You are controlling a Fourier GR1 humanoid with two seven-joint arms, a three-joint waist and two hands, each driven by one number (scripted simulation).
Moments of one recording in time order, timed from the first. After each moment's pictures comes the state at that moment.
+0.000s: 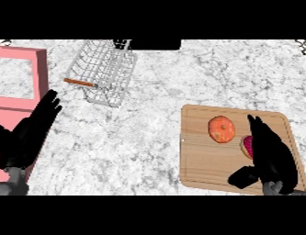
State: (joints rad) left arm -0.05 0.36 -0.07 -1.57 0.25 0.06 0.18; right arm -0.06 -0.41 0.43 -1.80 0.76 0.08 1.03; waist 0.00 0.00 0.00
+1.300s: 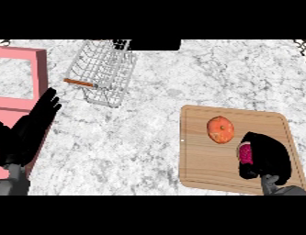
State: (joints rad) left arm -0.07 0.28 0.03 -1.56 0.17 -0.03 0.22; right arm -0.04 -0.33 0.31 -1.57 0.94 0.16 0.80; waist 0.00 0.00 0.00
